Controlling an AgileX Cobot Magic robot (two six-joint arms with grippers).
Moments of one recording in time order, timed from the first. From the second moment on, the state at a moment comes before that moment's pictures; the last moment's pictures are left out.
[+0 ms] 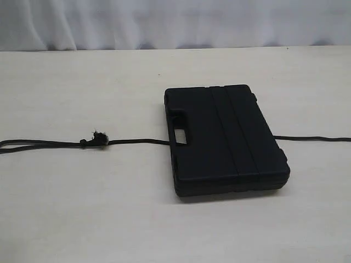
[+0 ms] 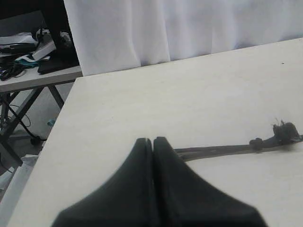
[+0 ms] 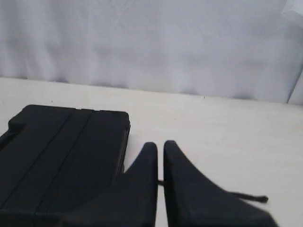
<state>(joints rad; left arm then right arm) 0.04 0.00 0.00 0.04 0.32 0.08 0.07 0.00 0.00 -0.17 0.21 0.06</state>
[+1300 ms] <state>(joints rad) 0.04 0.00 0.00 0.04 0.33 0.08 0.08 1.07 -1.04 0.38 0.68 -0.29</state>
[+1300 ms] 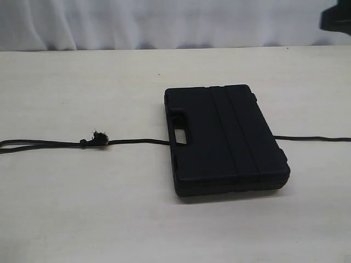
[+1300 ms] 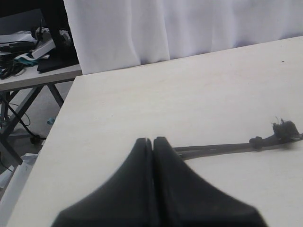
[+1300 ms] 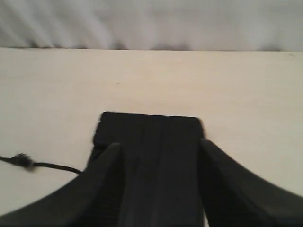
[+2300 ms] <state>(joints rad) 0.04 0.00 0.00 0.04 0.33 0.08 0.74 2.02 -1.56 -0.17 0.87 0.23</state>
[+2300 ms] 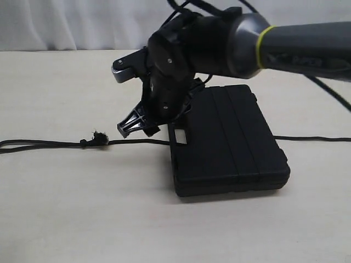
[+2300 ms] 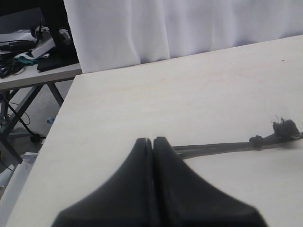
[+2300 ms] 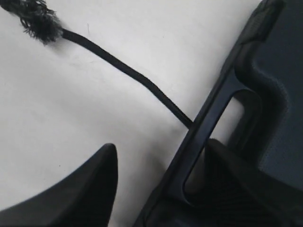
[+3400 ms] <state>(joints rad) 0.04 0.00 0.00 0.04 0.33 0.08 0.78 2.30 -1.79 -0.40 1.11 0.49</state>
